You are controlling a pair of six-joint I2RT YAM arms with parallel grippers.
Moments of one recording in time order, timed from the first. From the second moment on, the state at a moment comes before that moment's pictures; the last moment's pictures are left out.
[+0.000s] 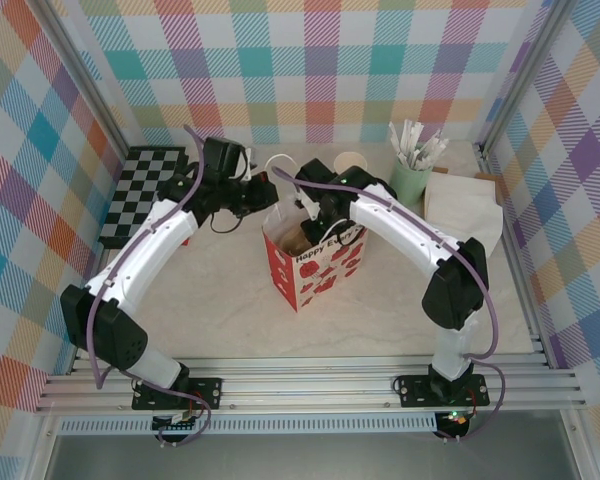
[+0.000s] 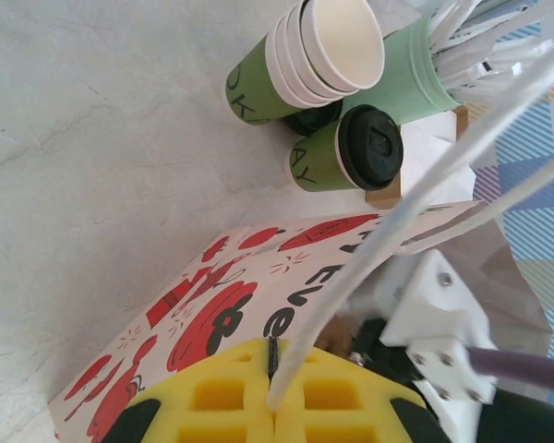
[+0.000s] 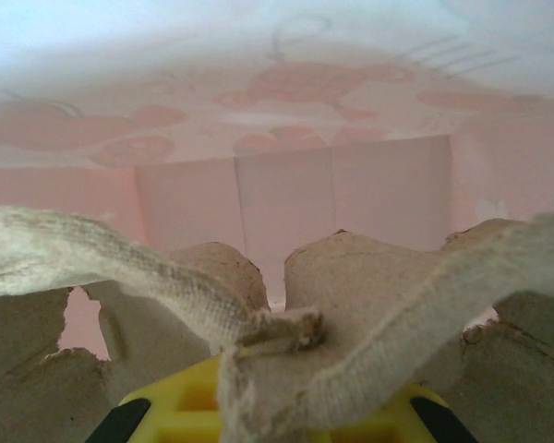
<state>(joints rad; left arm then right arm) -0.43 1.52 1.53 -0.75 0.32 -0.66 0.75 1.89 1.84 -1.26 -0.03 0.18</state>
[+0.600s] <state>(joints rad) -0.42 1.44 1.48 -0.72 0.31 -0.49 0.75 2.04 1.98 -1.40 -0.09 0.19</state>
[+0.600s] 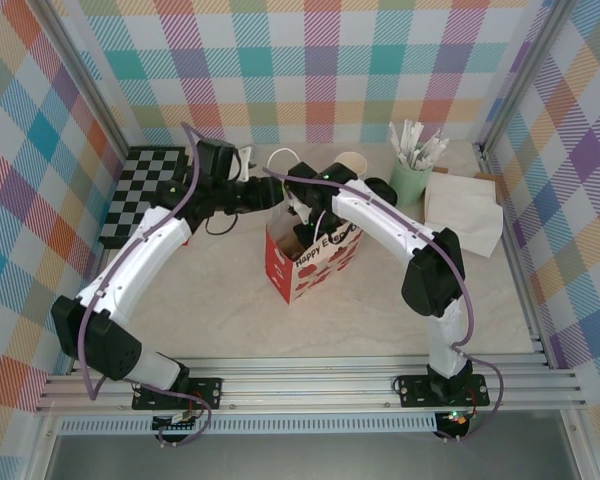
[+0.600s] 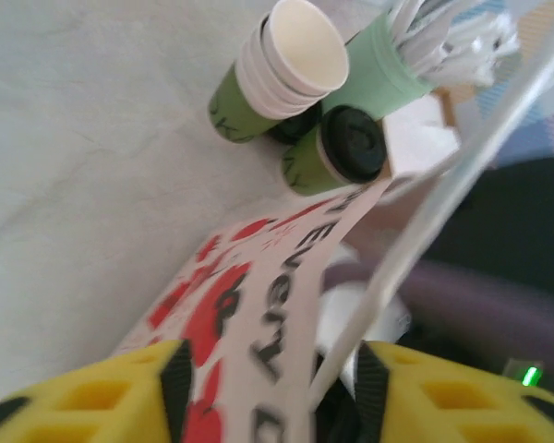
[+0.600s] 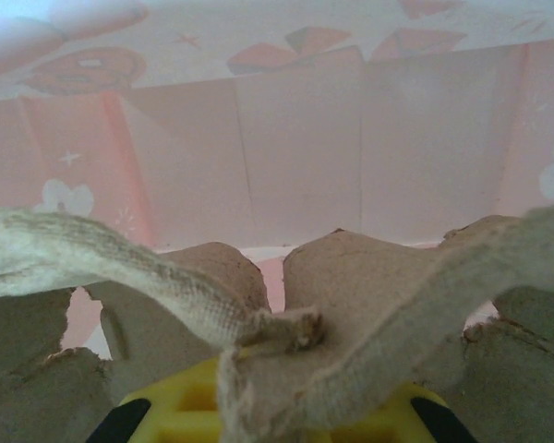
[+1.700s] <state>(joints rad) -0.81 1.22 1.13 -0.24 0.11 -0.18 0.75 2.04 2.01 -1.42 -0.20 0.36</state>
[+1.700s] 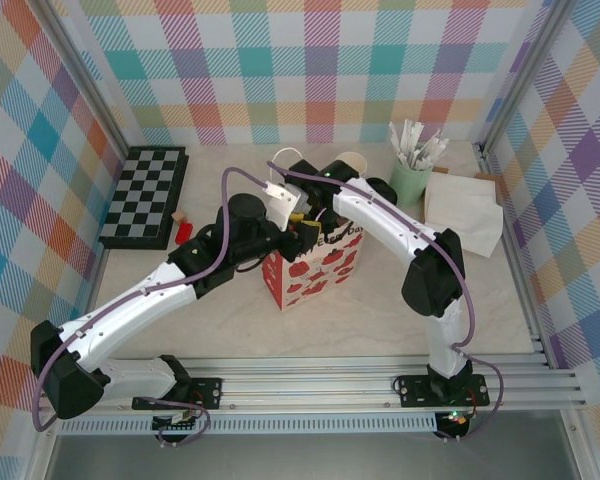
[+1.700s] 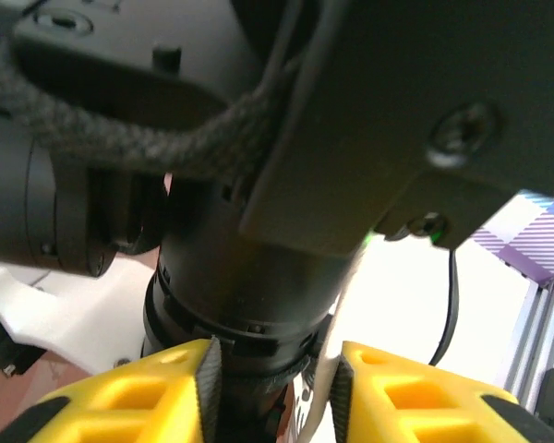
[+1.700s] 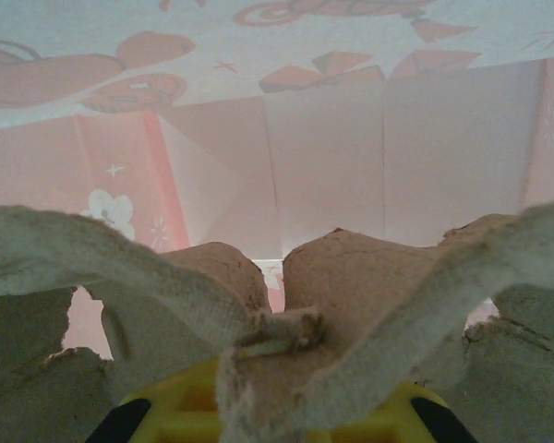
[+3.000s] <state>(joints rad) -0.84 1.08 1.02 -0.26 0.40 -0.05 0.78 2.11 2.05 -1.46 -0.21 0.43</state>
